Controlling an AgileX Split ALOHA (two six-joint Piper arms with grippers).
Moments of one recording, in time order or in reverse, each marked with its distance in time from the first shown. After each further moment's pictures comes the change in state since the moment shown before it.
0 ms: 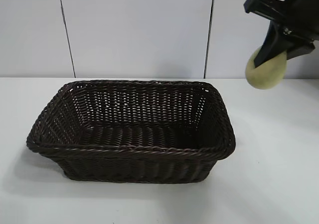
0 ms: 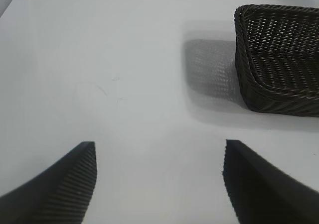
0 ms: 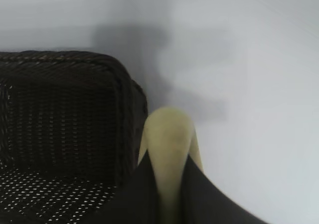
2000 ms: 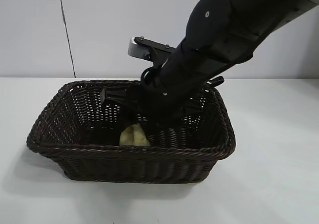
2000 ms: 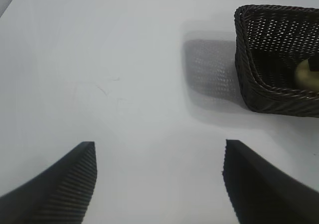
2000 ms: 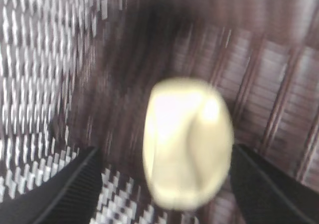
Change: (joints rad) left arm 0.000 0.000 0.000 0.000 0.000 0.000; right arm 0.472 0.386 0.000 0.101 -0.504 0.000
